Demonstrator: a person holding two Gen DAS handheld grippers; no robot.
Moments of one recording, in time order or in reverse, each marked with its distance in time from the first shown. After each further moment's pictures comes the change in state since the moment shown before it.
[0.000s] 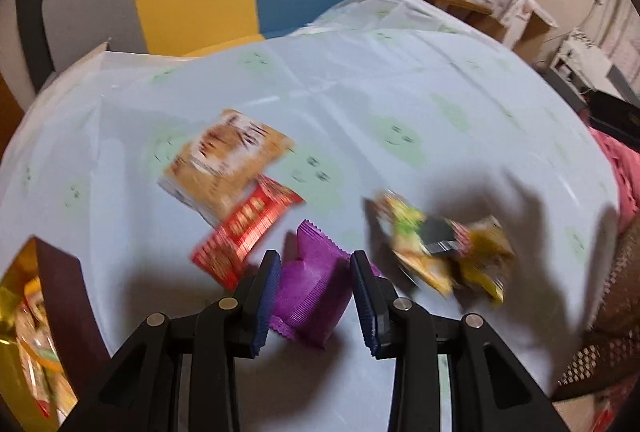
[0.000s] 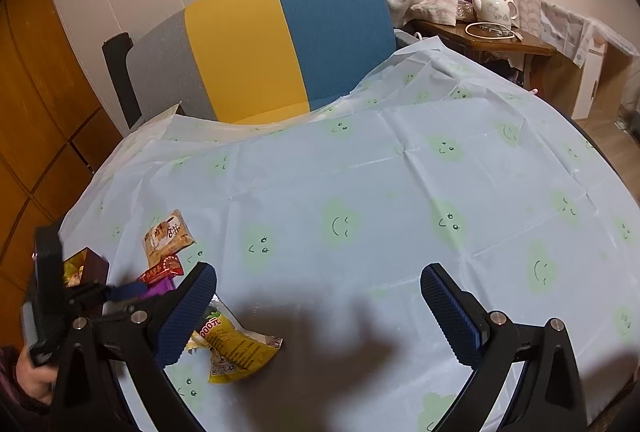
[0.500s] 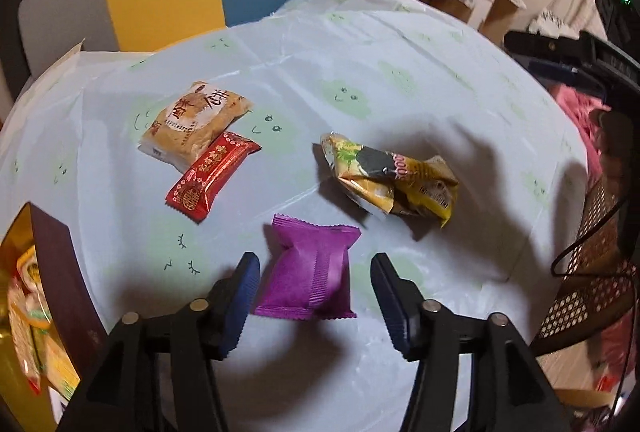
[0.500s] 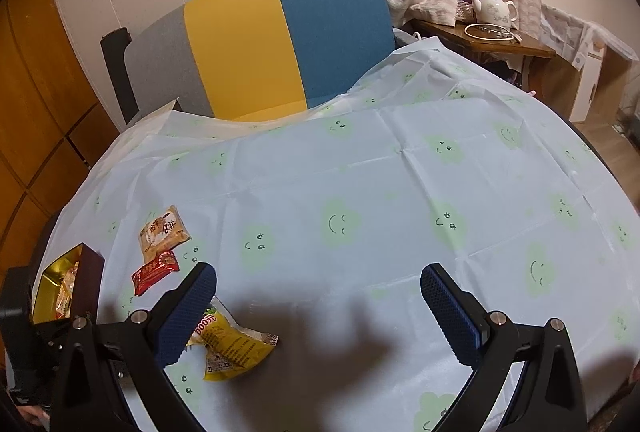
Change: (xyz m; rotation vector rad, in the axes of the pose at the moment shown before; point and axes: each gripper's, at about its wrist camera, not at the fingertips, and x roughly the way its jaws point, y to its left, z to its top) left arm -0.021 -0.018 -0.029 0.084 0.056 -0.068; right arm 0.000 0.002 -0.001 -0.015 0.005 -0.019
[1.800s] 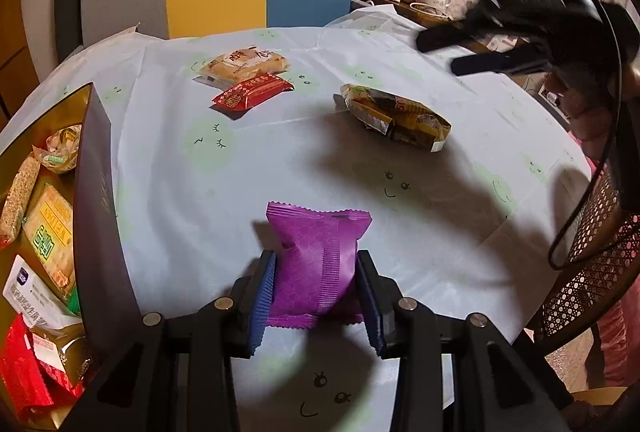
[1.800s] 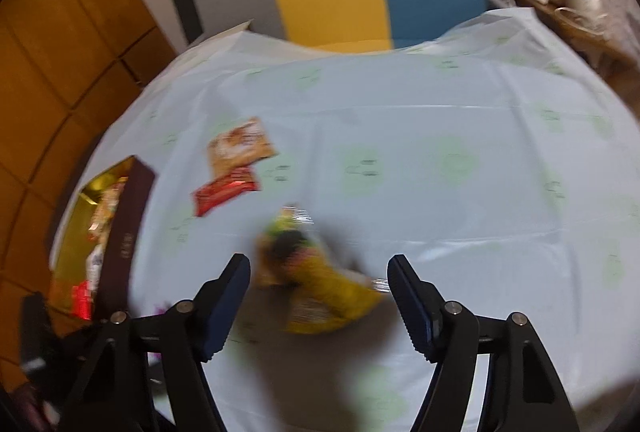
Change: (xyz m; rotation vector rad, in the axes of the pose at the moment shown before) left arm -0.025 -0.005 -0.110 -0.149 -0.188 0.053; right arm 0.035 0.080 -0.033 -0.160 0.236 0.226
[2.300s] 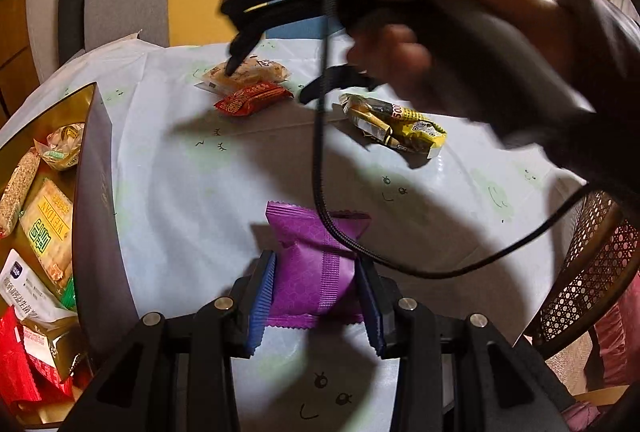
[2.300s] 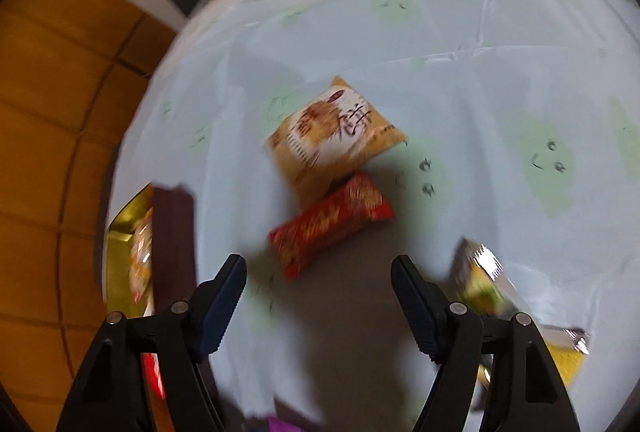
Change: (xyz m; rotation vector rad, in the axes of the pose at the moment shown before) left arm 0.000 0.003 -0.005 -0.009 -0.055 -0.018; right arm 0.133 0.071 0.053 0.215 0.225 0.138
